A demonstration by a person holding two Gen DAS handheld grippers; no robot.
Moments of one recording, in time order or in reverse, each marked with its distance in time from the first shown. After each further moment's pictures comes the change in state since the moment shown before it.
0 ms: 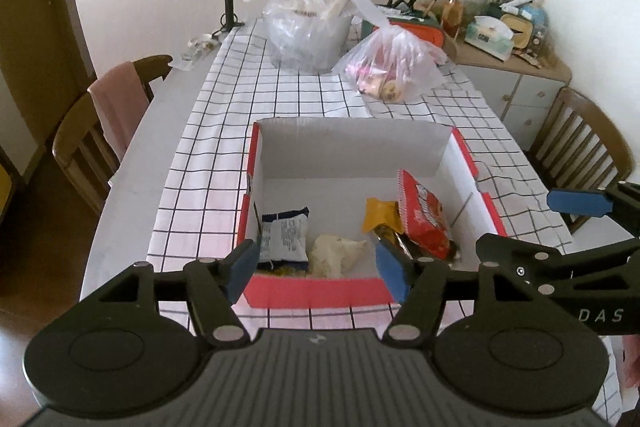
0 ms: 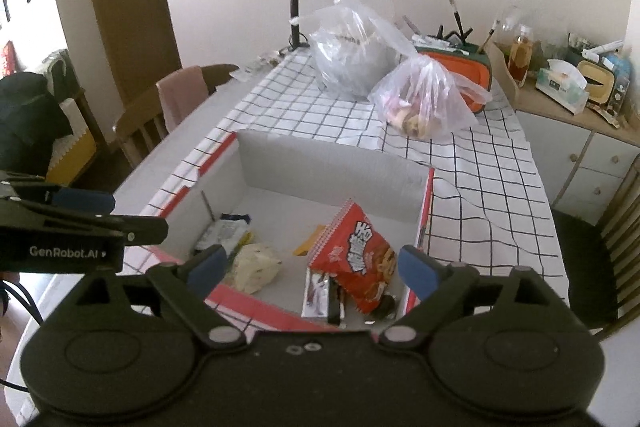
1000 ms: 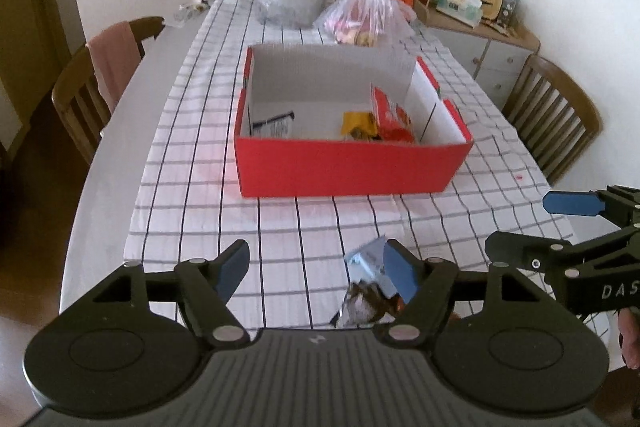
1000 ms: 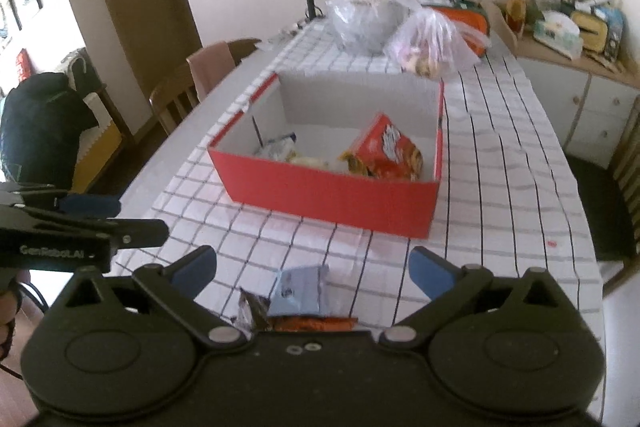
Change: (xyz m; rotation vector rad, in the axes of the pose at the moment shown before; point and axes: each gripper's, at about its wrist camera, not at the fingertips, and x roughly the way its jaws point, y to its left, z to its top) left arm -0.047 0.009 -0.104 0.006 0.058 -0.074; right arm -0.053 0.026 -0.094 0.089 0.074 0.050
